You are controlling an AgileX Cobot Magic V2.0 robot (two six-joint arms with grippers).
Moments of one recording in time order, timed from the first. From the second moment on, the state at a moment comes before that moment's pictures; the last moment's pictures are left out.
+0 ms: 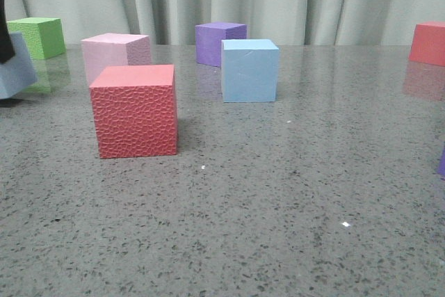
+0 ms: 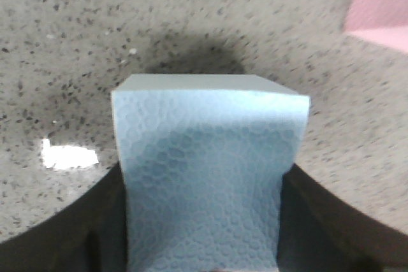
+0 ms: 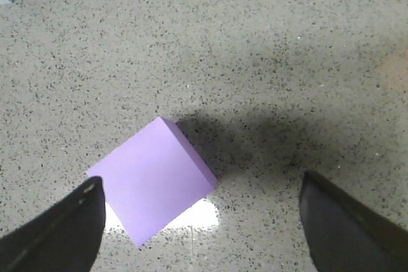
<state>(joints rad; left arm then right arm) 0.01 1.74 -1.53 -0.26 1.21 0.02 0.20 0.97 -1.07 -0.02 1.20 0.32</state>
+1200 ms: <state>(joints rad) -0.46 1.86 -1.98 -0.17 1.26 -0.55 0.20 0.97 -1.07 -0.02 1.18 0.31</state>
